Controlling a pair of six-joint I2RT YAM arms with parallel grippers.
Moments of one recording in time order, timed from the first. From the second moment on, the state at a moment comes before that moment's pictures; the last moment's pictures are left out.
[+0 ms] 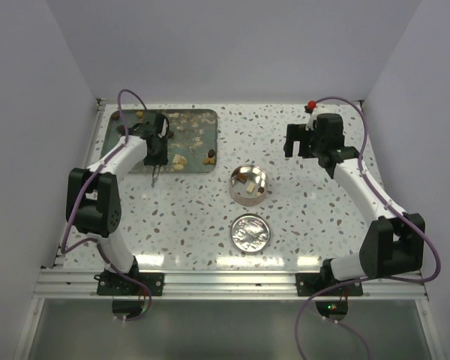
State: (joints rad) left arm -0.18 1.78 1.33 -0.63 -0.16 -0.20; right arm 0.16 1.41 1.11 -0.32 -0.04 0.12
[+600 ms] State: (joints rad) left arm -0.20 1.51 1.20 -0.65 0.01 -0.14; right arm 0.16 1.42 1.12 -0.32 -0.04 0.12
